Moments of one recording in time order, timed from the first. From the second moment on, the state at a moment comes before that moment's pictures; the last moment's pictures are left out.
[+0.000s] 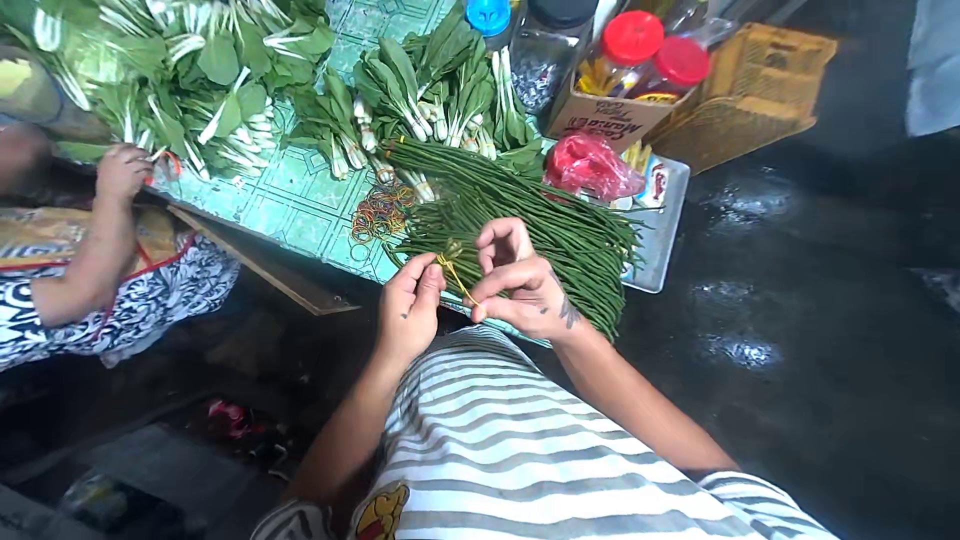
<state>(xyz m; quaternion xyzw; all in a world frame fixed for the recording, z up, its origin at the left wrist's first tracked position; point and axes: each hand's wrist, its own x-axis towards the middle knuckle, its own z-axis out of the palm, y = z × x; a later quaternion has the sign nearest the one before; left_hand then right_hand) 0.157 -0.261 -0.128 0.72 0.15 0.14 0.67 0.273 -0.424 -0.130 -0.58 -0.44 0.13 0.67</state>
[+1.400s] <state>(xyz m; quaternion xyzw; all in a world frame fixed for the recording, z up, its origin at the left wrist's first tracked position) 0.169 -0.289 -0.119 0.86 0.03 0.24 0.45 0.265 -0.444 -0.102 -0.61 -0.26 0.16 0.73</state>
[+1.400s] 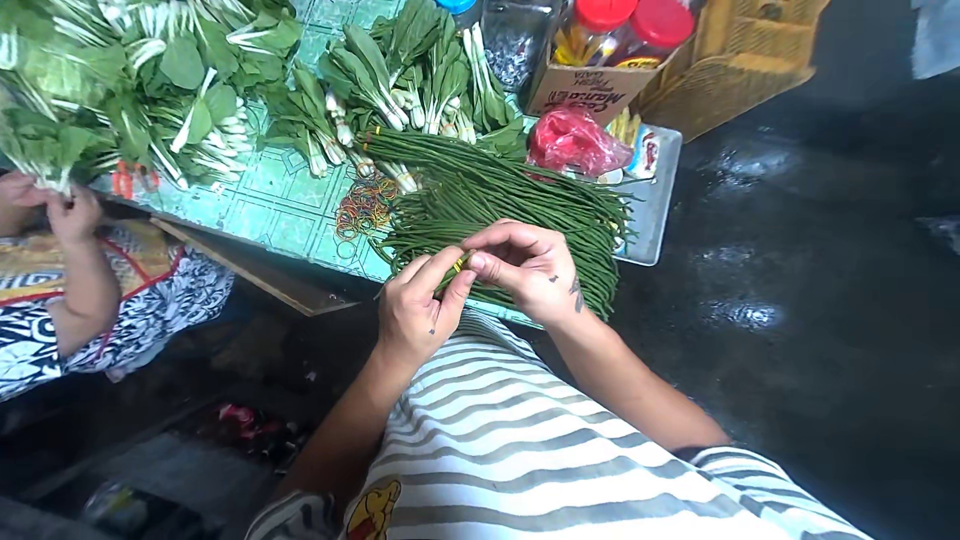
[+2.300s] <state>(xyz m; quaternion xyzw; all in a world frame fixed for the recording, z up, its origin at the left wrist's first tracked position) 0.173 -0.285 -0.109 0.61 -0.07 0.14 0.78 0.274 -0.443 -0.065 -0.63 -0.36 0.07 0.69</state>
